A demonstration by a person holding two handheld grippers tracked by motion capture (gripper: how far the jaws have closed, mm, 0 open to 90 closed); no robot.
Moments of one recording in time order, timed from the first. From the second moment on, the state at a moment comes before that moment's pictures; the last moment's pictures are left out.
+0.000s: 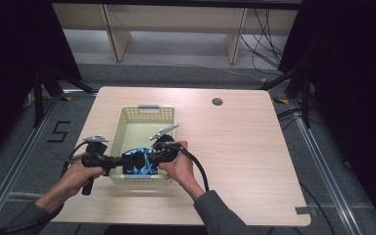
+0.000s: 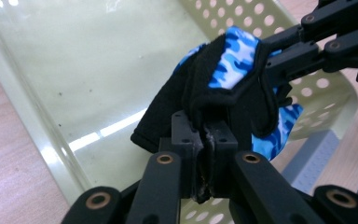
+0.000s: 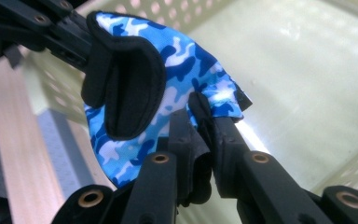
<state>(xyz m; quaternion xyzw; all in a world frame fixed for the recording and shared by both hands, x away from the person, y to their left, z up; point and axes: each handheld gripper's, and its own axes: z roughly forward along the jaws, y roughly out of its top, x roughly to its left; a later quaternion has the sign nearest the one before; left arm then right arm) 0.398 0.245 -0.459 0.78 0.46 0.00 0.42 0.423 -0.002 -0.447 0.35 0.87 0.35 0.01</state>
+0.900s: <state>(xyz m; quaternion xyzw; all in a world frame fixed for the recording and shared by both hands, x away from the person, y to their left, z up) 0.391 0.261 -0.427 0.81 0.45 0.06 0.38 0.425 0.008 -0.454 0.33 0.89 0.31 0.02</state>
